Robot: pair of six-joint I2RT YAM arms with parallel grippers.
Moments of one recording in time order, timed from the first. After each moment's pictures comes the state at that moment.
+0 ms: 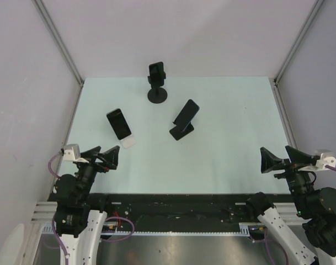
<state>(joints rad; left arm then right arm) -0.06 0.01 0.57 -0.53 0.15 -0.44 0.53 0.08 0.94 -0.72 0.39 0.15</state>
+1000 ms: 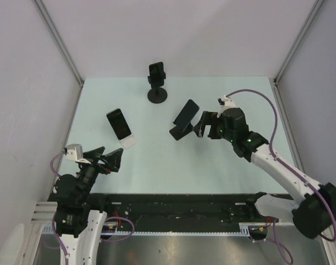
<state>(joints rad) -0.06 0.01 0.57 -0.53 0.23 -0.43 0.53 1.08 0.90 -0.32 -0.02 0.50</state>
